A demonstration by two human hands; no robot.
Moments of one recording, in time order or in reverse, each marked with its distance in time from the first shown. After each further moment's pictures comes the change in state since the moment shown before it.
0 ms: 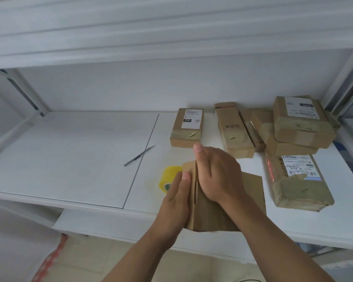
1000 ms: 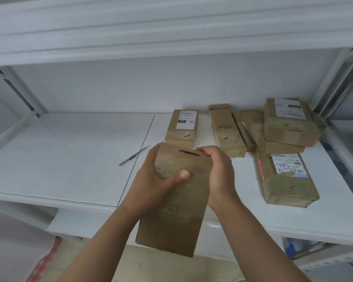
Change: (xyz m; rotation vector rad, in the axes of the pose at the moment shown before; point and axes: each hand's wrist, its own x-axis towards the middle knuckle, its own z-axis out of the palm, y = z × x) left_hand 0.014 0.026 -0.038 0.326 0.074 0.240; right_hand -0.008 -0.012 -0.013 1.092 0.081 0.805
